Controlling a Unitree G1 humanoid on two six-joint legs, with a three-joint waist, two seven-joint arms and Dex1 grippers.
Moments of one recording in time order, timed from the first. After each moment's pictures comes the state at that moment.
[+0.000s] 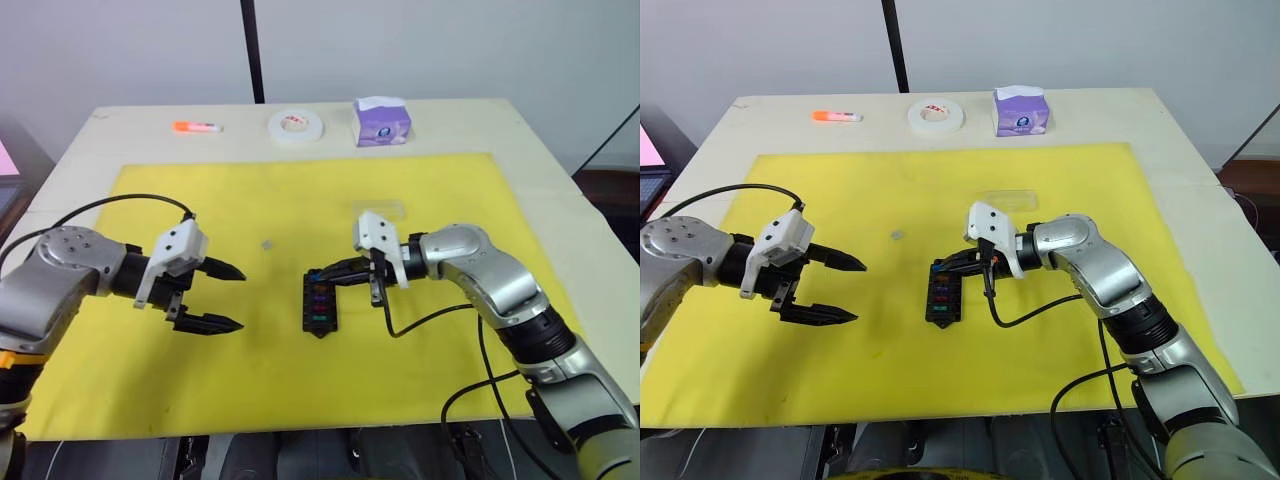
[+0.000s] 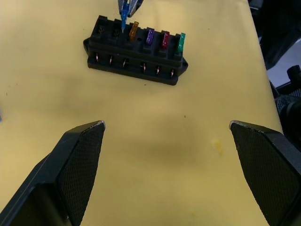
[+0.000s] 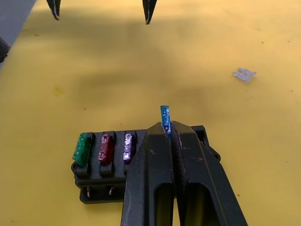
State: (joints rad) left arm -0.40 1.04 -0.04 -0.23 -0.53 0.58 -1.40; right arm -0.68 -0.61 0.36 -0.11 0.36 0.53 1.10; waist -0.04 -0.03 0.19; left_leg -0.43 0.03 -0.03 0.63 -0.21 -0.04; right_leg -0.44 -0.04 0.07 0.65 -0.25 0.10
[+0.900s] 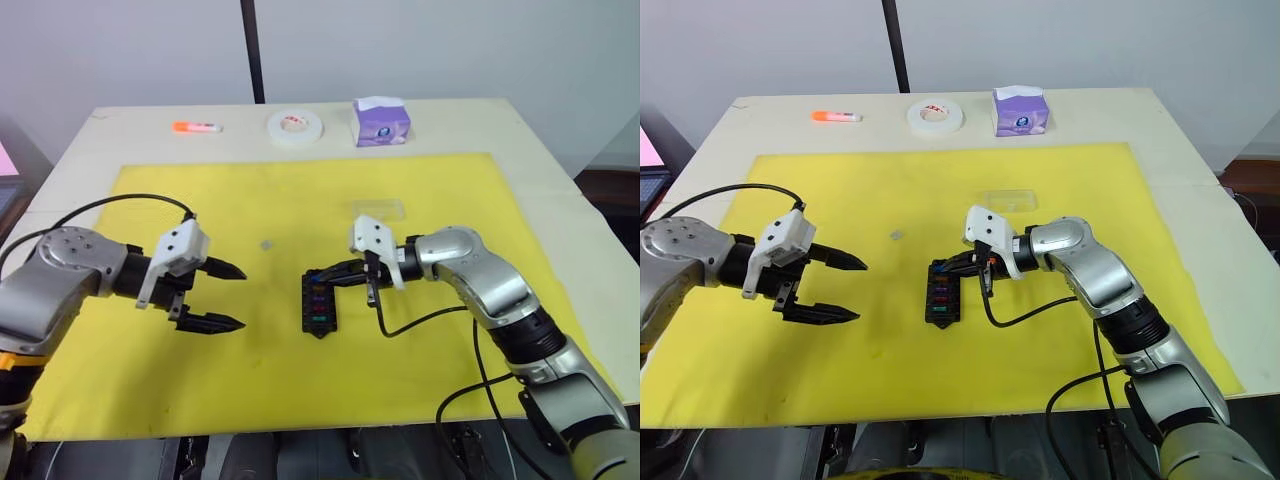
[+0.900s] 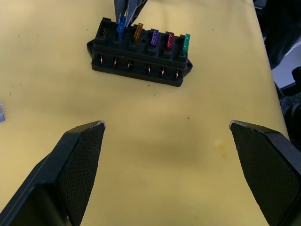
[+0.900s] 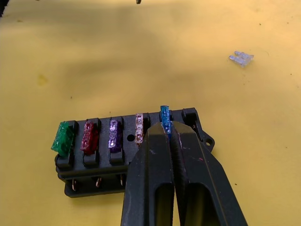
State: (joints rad) left arm -0.39 1.04 -0.04 -0.24 -0.53 0.59 -1.38; right arm -0.67 -0.58 0.37 -0.07 0.28 0.53 1.11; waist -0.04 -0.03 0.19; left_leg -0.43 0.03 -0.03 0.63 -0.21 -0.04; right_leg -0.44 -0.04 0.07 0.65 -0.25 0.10
